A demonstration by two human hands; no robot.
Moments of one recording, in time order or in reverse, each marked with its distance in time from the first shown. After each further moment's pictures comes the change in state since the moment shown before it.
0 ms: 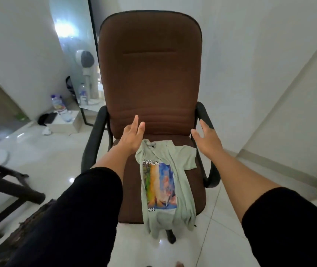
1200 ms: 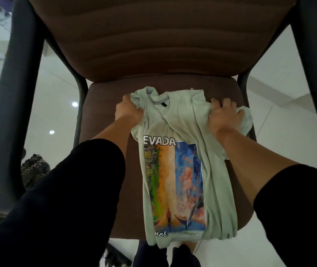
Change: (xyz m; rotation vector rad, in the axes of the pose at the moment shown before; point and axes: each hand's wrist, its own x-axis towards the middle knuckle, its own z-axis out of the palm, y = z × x) left_hand 0.303 -0.215 0.175 0.120 -0.042 -0.488; right_hand 0.245 0.166 0.266 -0.801 -0.242 0.127
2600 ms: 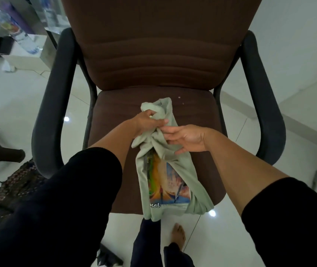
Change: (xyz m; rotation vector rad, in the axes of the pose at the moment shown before) left_hand -0.128 0.019 -0.044 -0.287 -0.543 0.126; right_hand -0.129 -0.024 -0.085 1.115 -1.140 -0.252
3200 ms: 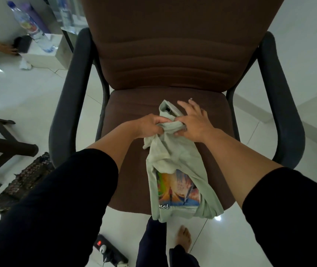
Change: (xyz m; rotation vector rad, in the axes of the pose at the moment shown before) left_hand -0.022 -0.009 -0.022 0.291 -0.158 0.223; right_hand 0.027 -0.020 -0.005 -1.281 0.663 -0.191
